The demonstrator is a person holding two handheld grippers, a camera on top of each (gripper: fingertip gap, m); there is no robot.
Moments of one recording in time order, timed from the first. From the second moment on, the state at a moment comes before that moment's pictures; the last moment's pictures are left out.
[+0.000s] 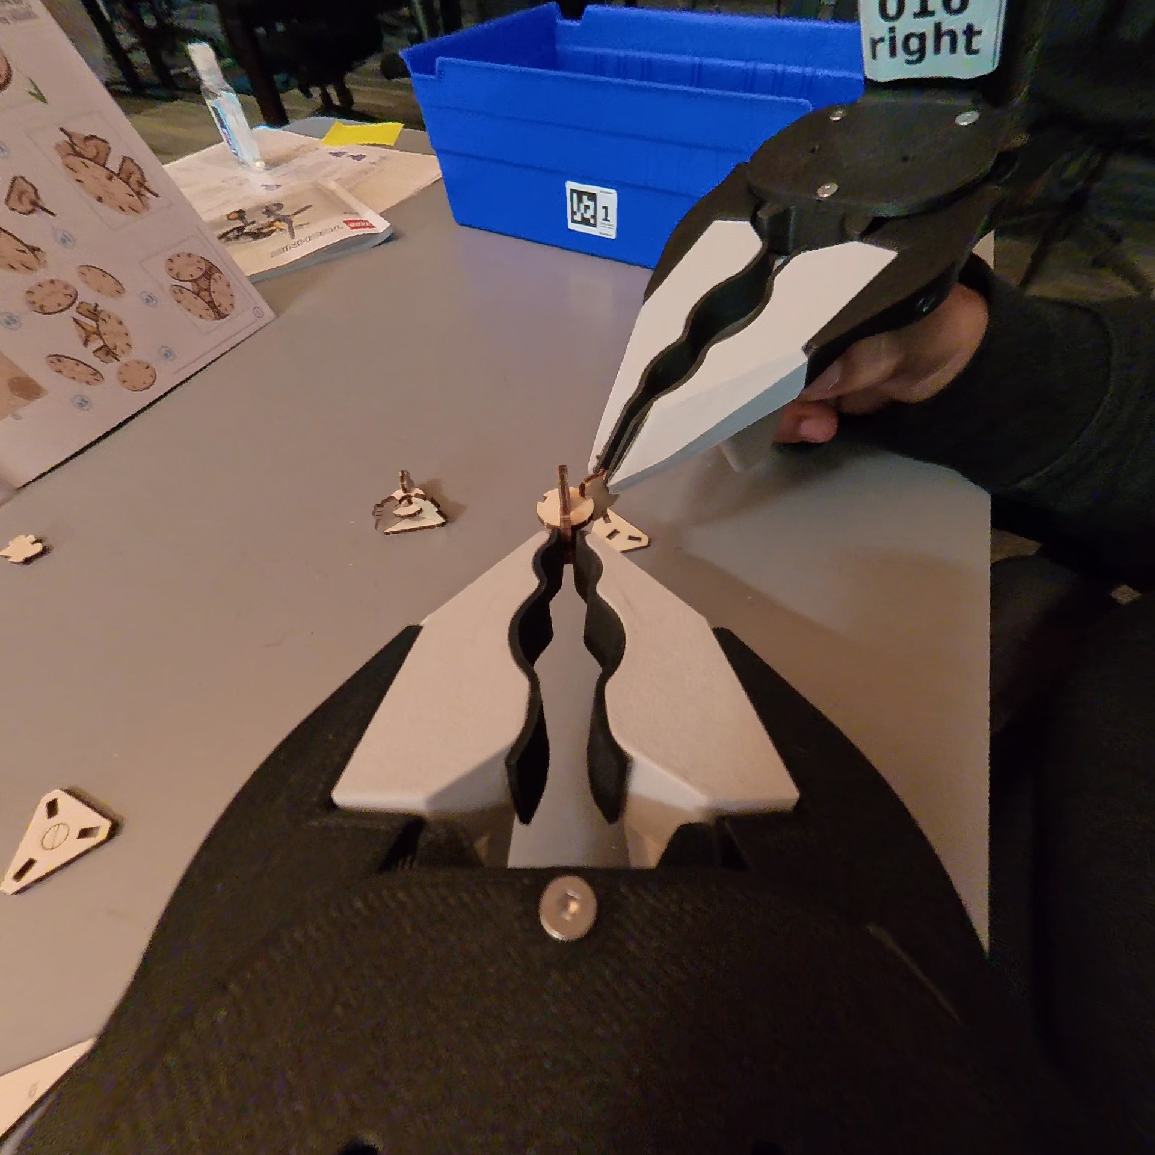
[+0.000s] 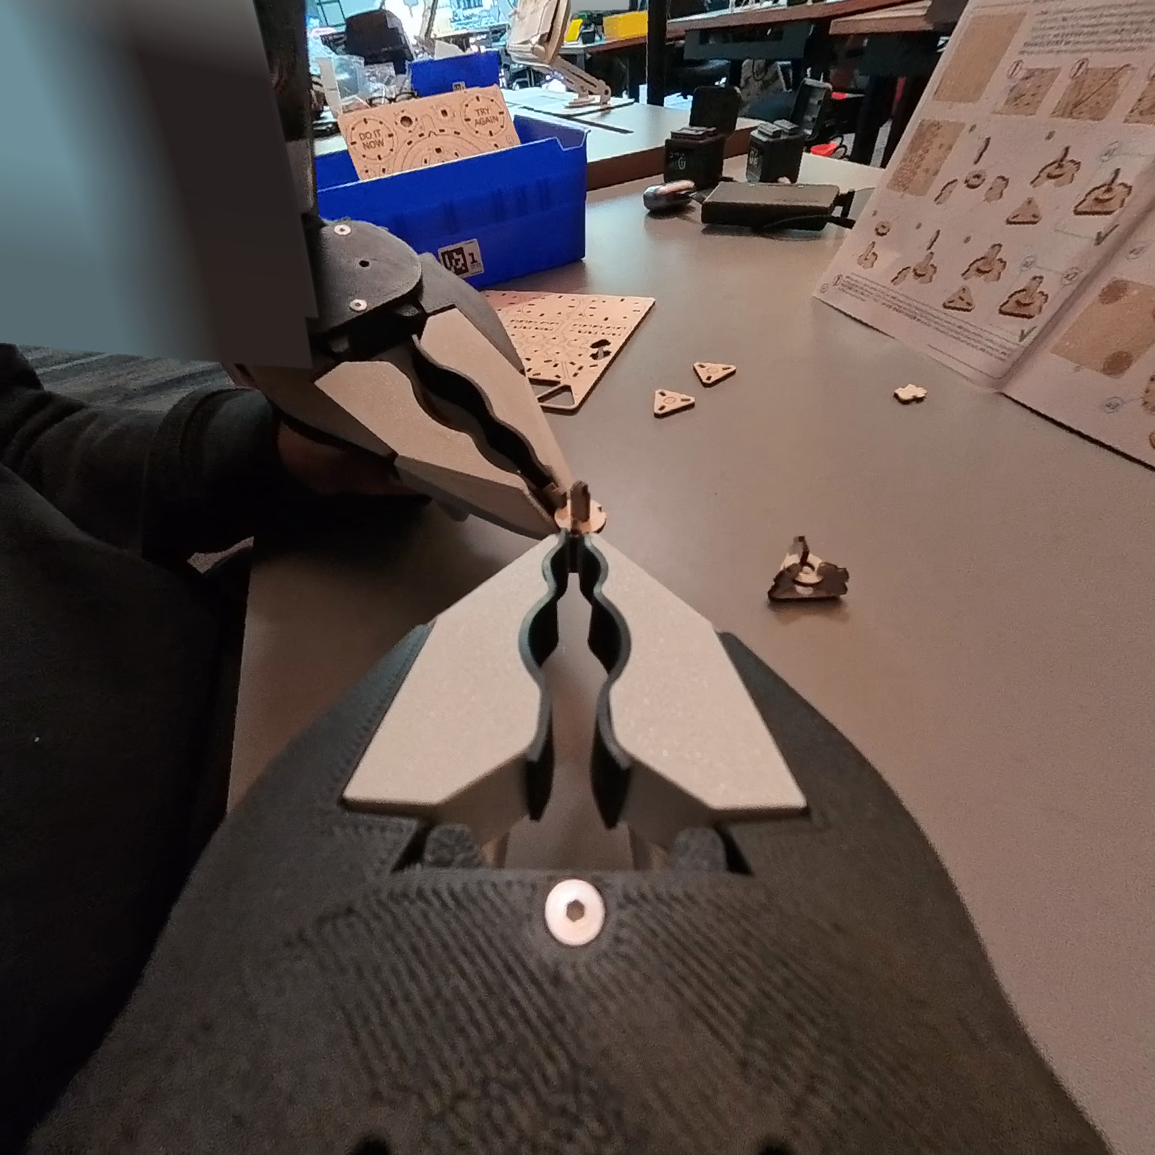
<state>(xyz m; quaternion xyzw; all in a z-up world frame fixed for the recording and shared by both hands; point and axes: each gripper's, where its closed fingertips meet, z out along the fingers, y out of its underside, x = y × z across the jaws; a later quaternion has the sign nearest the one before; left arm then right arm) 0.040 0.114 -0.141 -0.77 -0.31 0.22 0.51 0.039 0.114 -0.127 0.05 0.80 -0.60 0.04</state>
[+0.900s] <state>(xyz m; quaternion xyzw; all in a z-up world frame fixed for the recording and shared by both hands) 0.029 0.096 -0.143 -0.71 -0.42 0.12 0.55 0.031 0.110 -0.114 0.02 0.77 -0.63 -0.09</state>
